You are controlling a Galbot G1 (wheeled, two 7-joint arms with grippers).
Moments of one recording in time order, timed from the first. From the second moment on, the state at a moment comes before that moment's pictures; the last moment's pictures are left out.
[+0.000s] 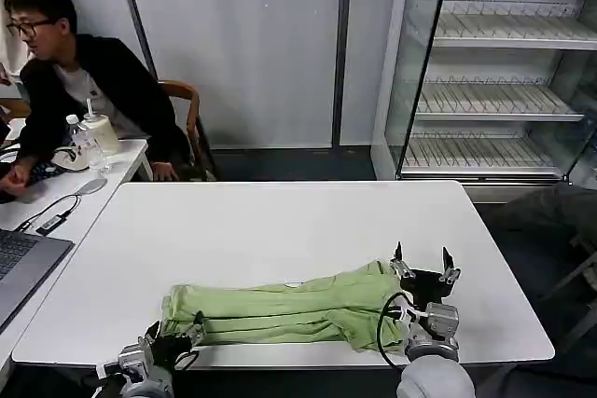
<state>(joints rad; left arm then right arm) 1.53 -1.04 -0.35 -2.10 -0.74 0.39 -0.66 -1.33 1.25 0.26 2.15 0.26 -0.37 0.64</state>
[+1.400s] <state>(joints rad) 1.46 -0.99 -0.40 -1.99 -0.61 0.28 -0.63 -1.32 1.27 0.23 2.17 0.24 -0.36 0.64</state>
